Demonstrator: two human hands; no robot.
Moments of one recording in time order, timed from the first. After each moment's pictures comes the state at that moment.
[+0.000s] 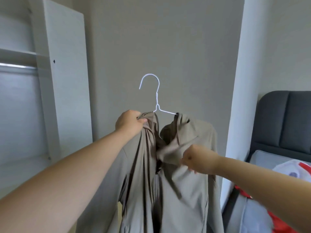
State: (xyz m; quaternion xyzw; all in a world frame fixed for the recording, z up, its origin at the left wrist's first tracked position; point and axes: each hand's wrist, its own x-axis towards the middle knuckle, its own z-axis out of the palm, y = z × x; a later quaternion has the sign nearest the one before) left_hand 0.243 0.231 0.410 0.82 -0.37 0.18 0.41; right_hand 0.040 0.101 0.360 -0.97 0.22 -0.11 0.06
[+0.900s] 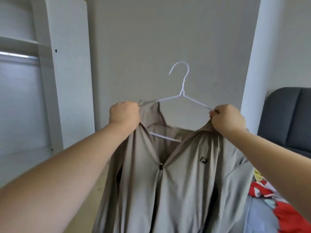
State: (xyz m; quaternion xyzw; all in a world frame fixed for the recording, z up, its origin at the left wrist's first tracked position) left_hand 0.261 0.238 0.404 0.84 -0.33 0.39 0.18; right_hand 0.056 0.045 0.409 -0.82 0.38 -0.44 0.05
